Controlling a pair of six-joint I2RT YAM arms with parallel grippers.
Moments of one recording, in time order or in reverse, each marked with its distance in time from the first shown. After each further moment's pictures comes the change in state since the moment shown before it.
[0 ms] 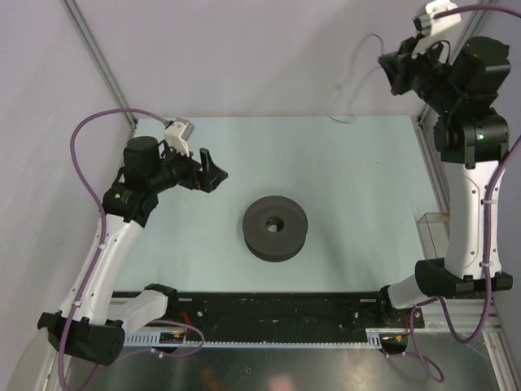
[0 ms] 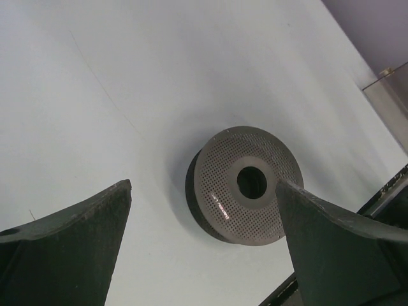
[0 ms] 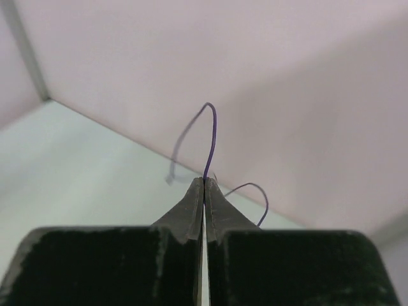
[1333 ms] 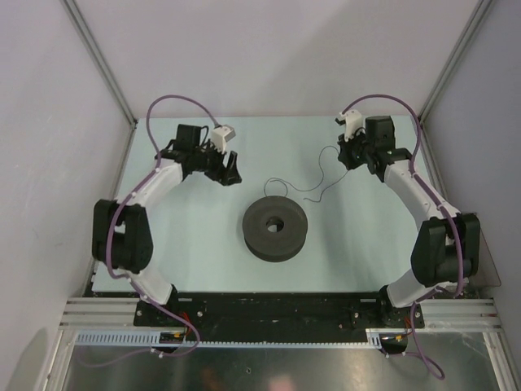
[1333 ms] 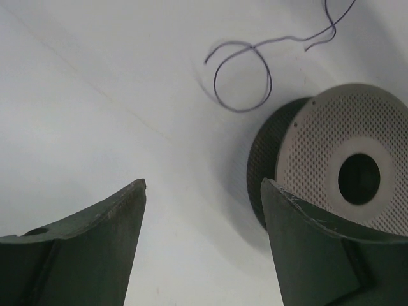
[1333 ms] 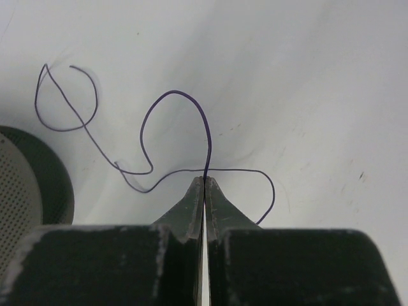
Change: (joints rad) left arm 0.041 0.606 0.072 0.129 0.170 0.347; right arm 0.095 0.093 -0.914 0.338 0.042 -0.100
